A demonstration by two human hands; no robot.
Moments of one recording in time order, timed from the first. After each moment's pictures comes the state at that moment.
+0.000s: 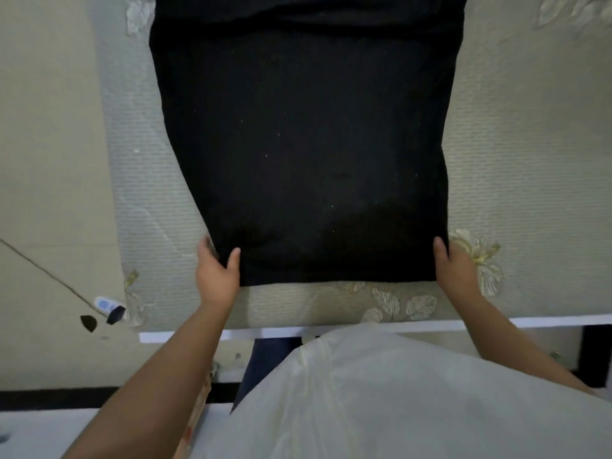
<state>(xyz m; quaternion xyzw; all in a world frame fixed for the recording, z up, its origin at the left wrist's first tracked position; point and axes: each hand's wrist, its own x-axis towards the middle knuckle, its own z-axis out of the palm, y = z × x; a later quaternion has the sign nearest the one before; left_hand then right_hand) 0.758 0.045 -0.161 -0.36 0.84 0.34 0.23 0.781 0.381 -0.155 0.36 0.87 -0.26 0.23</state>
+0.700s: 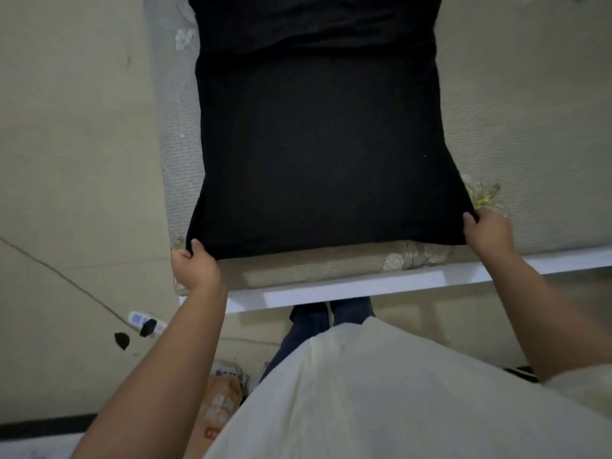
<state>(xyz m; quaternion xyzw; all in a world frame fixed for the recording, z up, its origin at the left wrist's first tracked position) 0.808 -0.016 -0.118 -0.54 0.72 0.44 -0.03 0.840 0.375 -0.112 0.38 0.88 -0.20 0.20</state>
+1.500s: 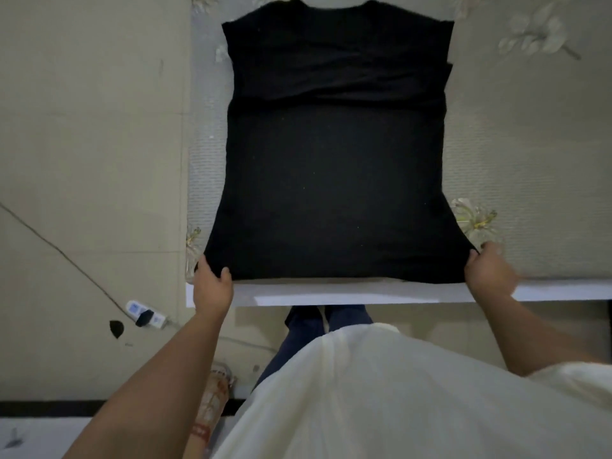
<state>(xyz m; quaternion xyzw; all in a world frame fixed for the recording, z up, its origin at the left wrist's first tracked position) 0.862 -0.037 -0.099 -0.32 0.87 0.30 0.20 0.872 0.367 -0.096 0.39 0.89 -0.10 0.20</state>
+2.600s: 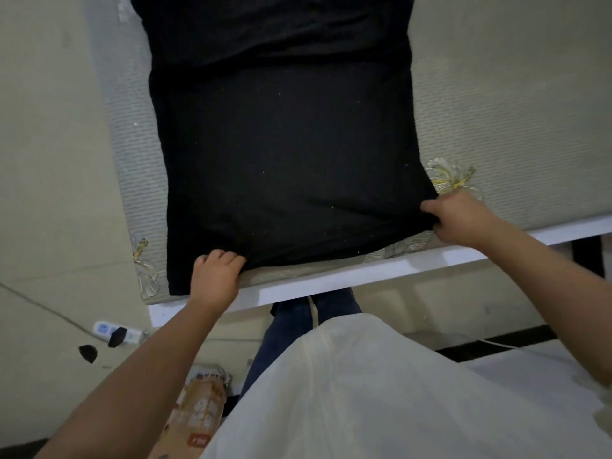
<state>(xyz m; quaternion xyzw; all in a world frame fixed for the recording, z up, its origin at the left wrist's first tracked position) 0.842 -0.016 -0.158 0.18 0.94 0.04 0.27 0.825 0.366 -0.081 -0.05 0.93 0.04 0.37</state>
